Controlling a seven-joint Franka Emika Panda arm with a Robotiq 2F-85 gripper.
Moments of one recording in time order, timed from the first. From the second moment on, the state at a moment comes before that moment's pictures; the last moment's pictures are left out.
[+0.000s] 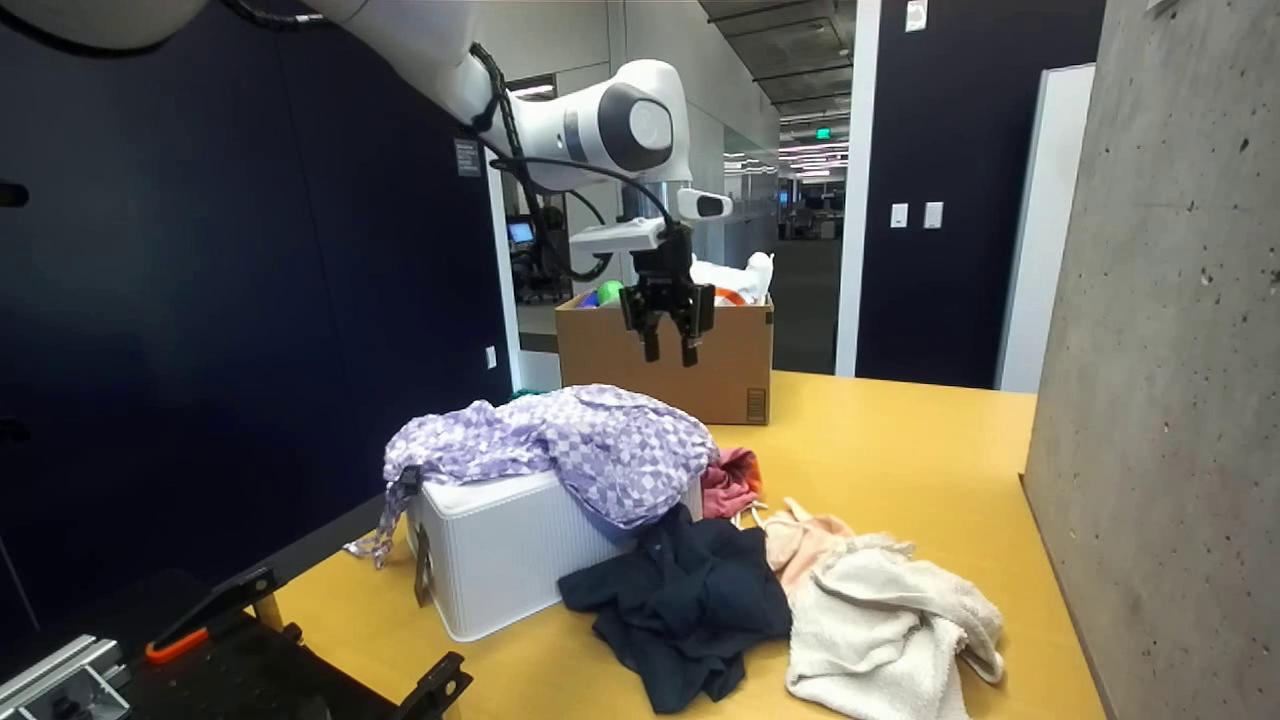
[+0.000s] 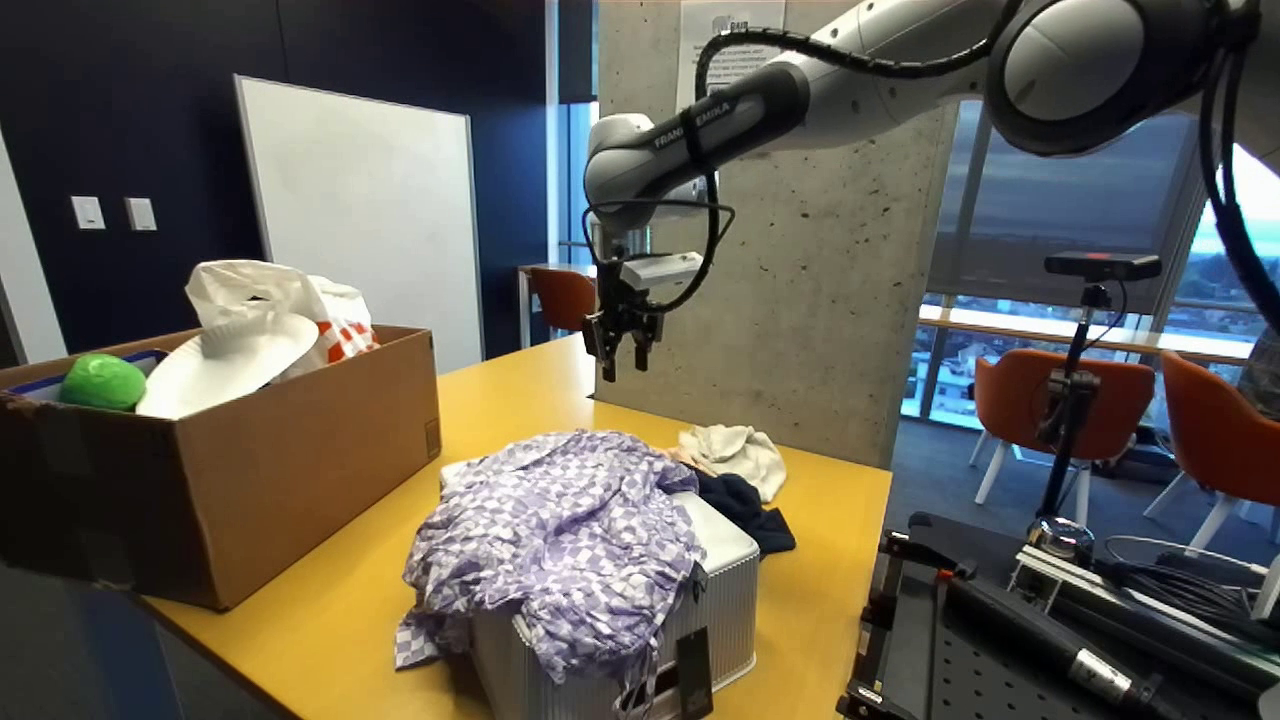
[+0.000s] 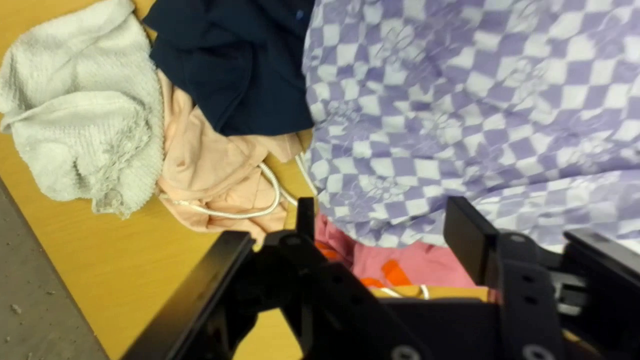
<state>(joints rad) -0.07 0.86 -0.07 -1.12 -0.03 1.97 0.13</state>
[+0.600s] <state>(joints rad) -0.06 0.50 -0.01 -1.58 0.13 1.91 0.12</state>
